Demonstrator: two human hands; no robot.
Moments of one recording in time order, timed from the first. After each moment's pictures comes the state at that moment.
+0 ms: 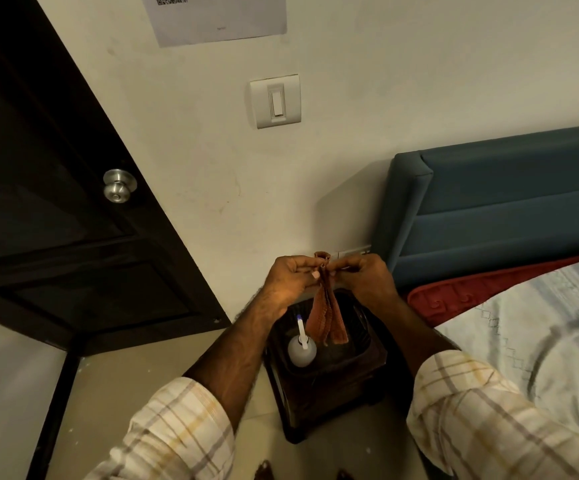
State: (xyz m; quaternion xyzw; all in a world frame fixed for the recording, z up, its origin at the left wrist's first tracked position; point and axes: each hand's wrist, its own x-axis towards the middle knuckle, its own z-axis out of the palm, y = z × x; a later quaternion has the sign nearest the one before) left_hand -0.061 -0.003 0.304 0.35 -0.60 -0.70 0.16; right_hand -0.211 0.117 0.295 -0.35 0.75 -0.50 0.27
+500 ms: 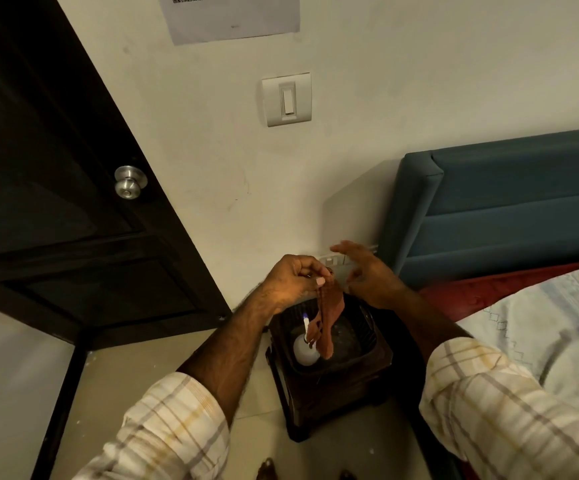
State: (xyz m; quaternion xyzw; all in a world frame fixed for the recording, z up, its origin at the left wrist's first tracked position) left_hand -0.042 -0.015 0.308 0.29 -0.69 -0.65 0.12; right_hand -0.235 0.114 0.285 -0.52 0.75 -0.32 0.26
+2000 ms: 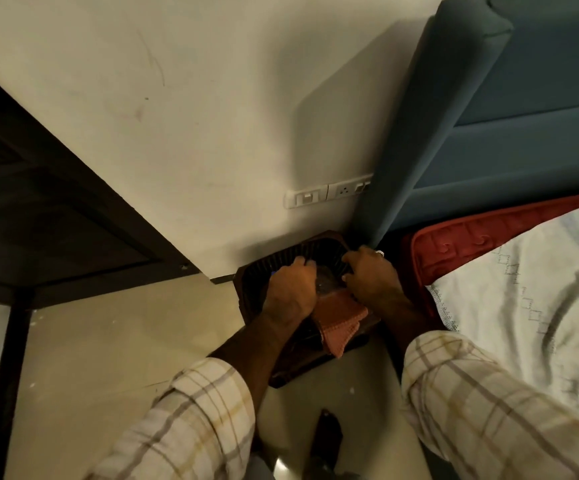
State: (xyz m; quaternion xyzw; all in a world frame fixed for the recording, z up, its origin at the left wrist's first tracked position) left_hand -0.115 0.019 0.073 0.33 -0.93 -0.16 -0.05; right_hand -0.275 0.118 0.066 -0.41 0.88 -0.05 0.23
